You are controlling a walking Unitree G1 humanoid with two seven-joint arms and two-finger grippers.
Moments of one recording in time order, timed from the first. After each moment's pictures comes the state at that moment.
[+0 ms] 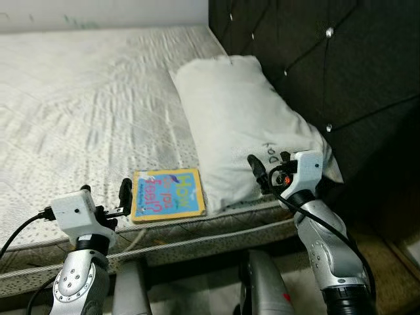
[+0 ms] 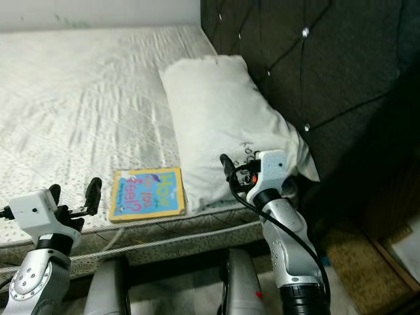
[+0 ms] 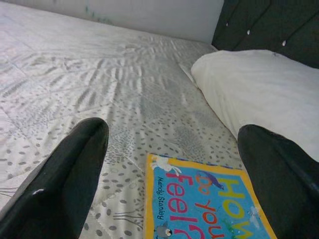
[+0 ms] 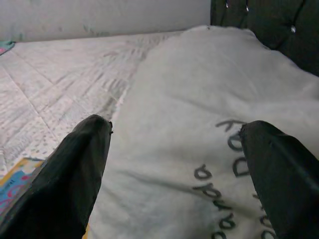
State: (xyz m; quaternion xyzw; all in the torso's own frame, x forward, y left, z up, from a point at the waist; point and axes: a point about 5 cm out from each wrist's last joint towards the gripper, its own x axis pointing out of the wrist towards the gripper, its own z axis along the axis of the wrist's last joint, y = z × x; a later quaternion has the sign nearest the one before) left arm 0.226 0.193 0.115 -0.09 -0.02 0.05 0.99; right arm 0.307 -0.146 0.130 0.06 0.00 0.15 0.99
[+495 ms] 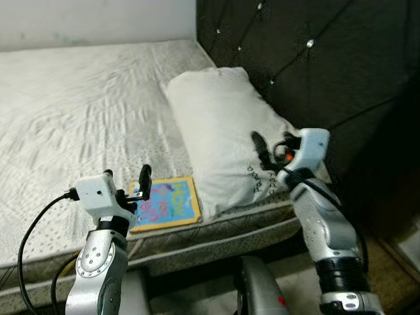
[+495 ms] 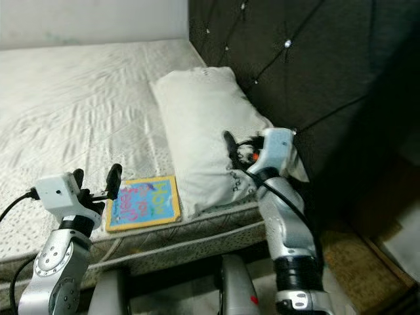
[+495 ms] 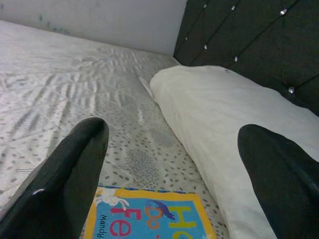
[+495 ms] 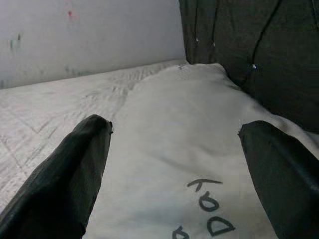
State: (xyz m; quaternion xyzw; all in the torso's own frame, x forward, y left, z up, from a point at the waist) left arm 0.256 0.168 0.123 -0.11 -0.03 0.01 0.99; right arm 0.337 -0.147 0.152 0.10 -0.03 0.12 0.99
